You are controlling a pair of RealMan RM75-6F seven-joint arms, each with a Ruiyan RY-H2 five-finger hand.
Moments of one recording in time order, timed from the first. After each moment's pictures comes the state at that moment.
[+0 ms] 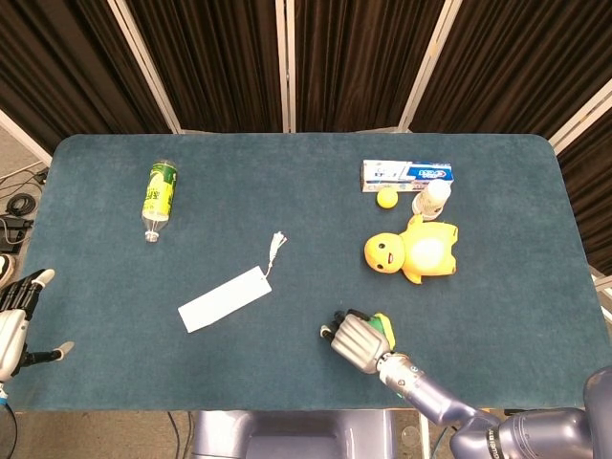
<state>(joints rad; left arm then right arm) -0.09 -1.02 -0.03 -1.79 1.37 1.37 -0.03 0.80 -1.45 -0.09 -1.78 -1.20 0.89 -1.15</state>
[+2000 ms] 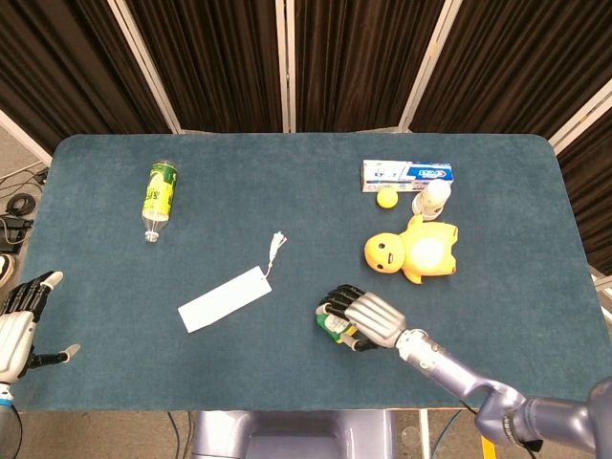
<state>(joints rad) -0.09 -1.03 -0.02 -1.81 1.39 1.37 -0.01 0.74 -1.45 -0.09 -1.44 -1.68 1.04 0.31</state>
